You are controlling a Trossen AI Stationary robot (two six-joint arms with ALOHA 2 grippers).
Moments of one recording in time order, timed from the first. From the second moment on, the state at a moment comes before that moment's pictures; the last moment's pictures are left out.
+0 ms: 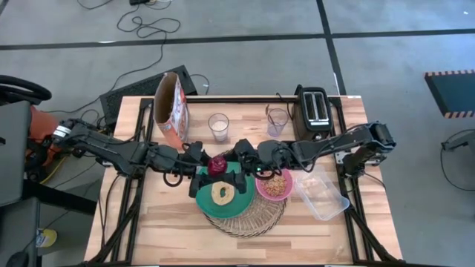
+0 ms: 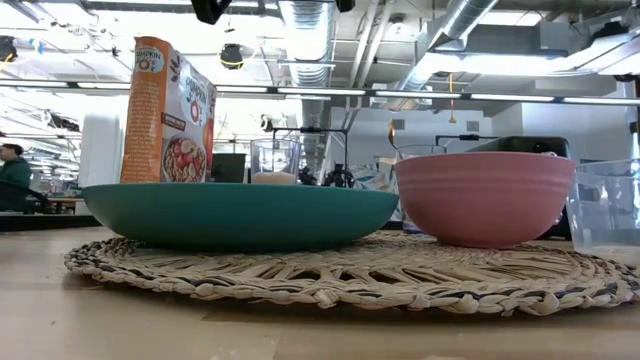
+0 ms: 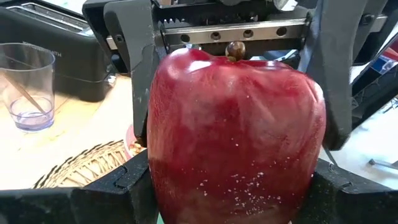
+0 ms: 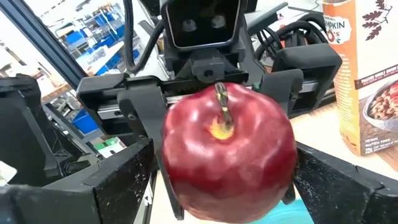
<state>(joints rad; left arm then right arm) -0.27 1.14 0.91 -0.04 -0.21 -0.43 0.19 1.66 1.38 0.11 0.13 0.50</state>
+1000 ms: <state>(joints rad) -0.33 0.89 0.91 -0.36 -0.32 -0.55 0.21 1.49 1.35 -0.35 0.34 0.49</state>
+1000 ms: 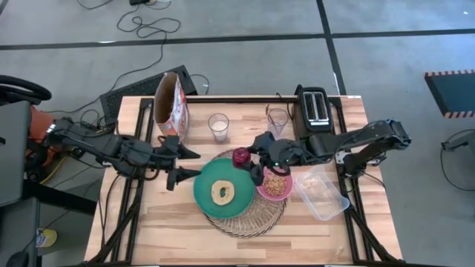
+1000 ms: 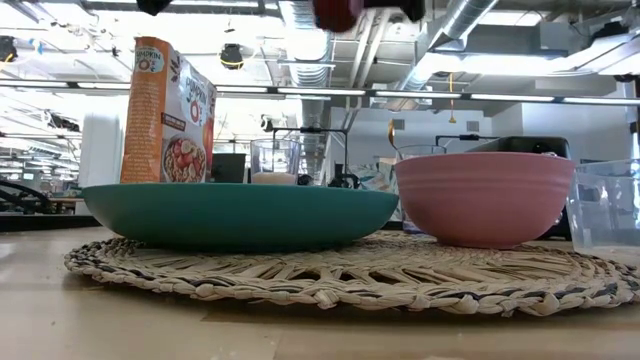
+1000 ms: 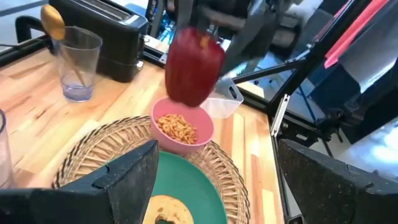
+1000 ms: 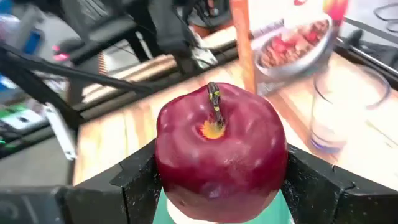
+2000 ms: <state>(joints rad) -0.36 0.88 0.91 -0.35 -0.36 -0.60 0.04 1.69 0.99 -0.03 0.40 0.67</state>
